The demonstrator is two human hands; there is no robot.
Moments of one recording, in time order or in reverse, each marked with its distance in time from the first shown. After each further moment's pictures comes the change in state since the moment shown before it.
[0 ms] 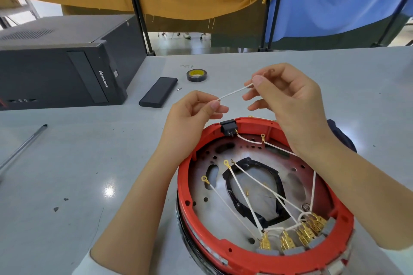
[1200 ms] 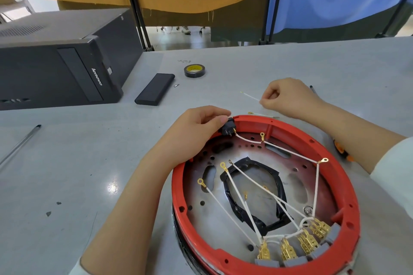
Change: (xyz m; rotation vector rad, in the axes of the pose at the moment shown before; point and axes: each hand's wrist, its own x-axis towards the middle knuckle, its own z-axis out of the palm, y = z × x) left_hand 0.002 -0.001 0.001 0.405 -0.265 -0.128; right_hand 0.067 0.073 -0.054 -1.037 -0.286 0.274
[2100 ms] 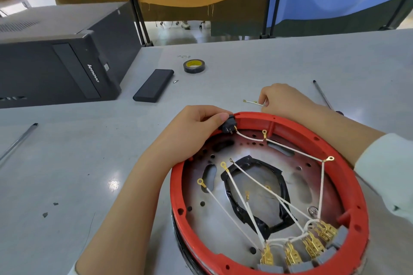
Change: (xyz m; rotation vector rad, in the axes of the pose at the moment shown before) left_hand -0.003 0.006 -0.002 0.078 -0.002 -0.037; right_hand 0.017 0.003 0.024 -0.321 -0.169 -0.024
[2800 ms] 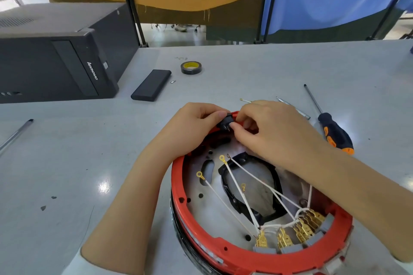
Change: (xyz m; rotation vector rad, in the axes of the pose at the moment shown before) left_hand 0.001 -0.002 0.002 -0.080 -0.020 0.074; right_hand -0.115 -0.065 -0.018 0.160 0.317 -0.248
